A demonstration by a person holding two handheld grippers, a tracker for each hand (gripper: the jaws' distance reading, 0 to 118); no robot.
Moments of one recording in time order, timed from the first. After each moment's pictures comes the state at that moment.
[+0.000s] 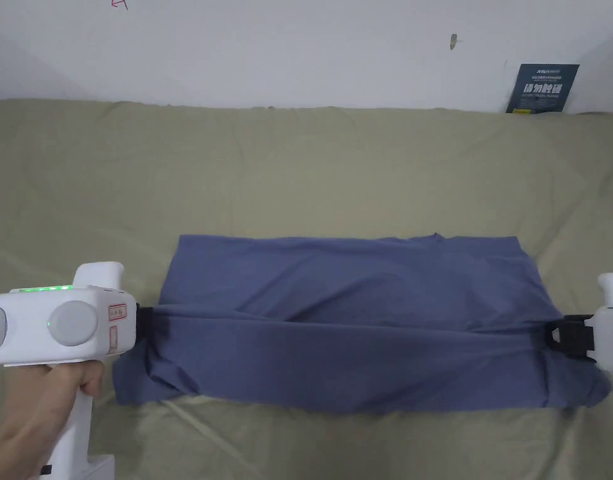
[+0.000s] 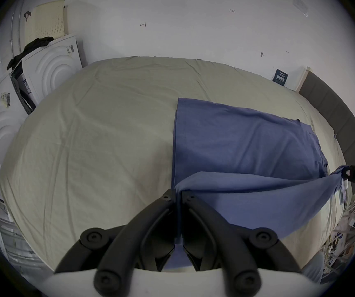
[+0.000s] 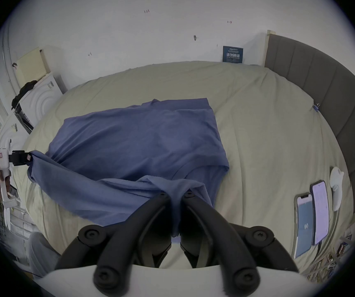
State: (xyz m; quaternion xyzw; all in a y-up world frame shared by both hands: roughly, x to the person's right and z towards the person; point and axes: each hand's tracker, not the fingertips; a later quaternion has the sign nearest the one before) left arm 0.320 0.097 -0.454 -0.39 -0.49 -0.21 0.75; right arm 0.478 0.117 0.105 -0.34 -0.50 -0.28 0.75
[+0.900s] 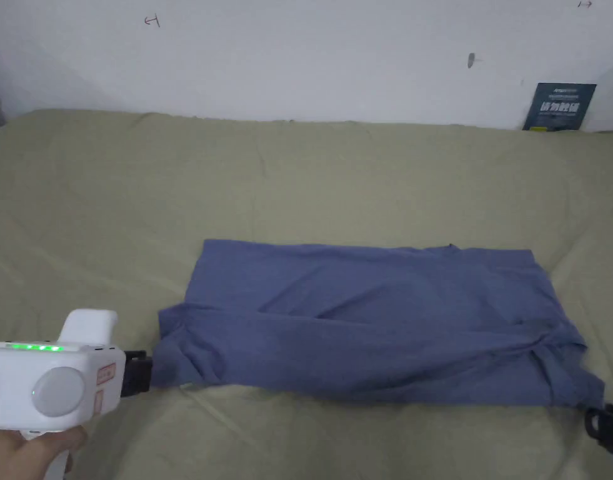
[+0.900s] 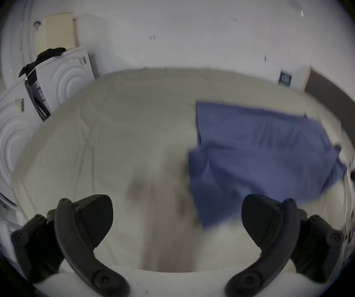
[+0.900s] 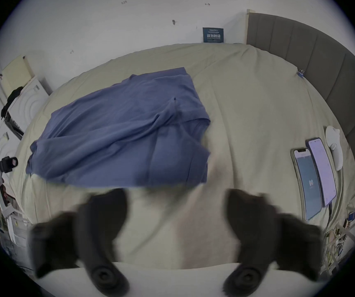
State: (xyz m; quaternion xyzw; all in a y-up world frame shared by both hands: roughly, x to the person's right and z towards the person) left arm 0.221 0.096 -0.444 -0.36 -0.49 -0.25 0.75; right arm 0.374 0.087 0.136 -0.33 -0.53 -0.30 0.72
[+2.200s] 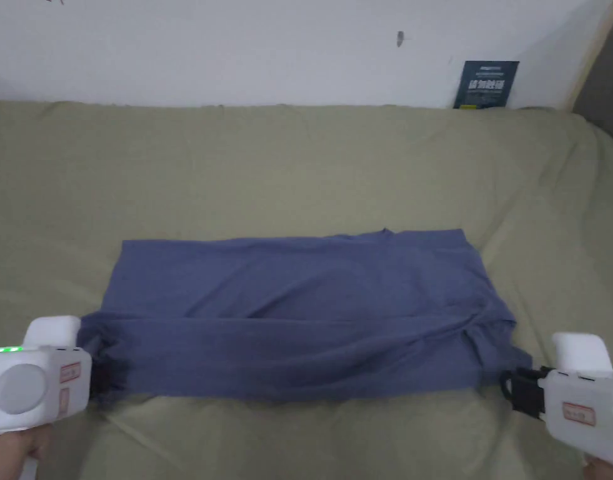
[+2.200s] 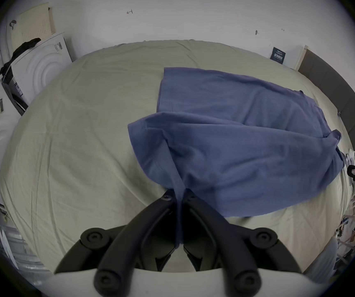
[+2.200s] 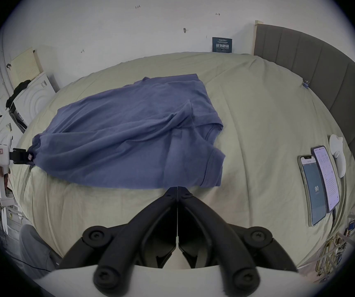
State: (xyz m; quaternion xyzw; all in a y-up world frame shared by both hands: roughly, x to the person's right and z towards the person) left arm 0.297 0.061 -0.429 -0.40 -0.49 -0.25 0.73; right arm 0.412 0.075 0.134 -0.33 -0.53 -0.28 0.73
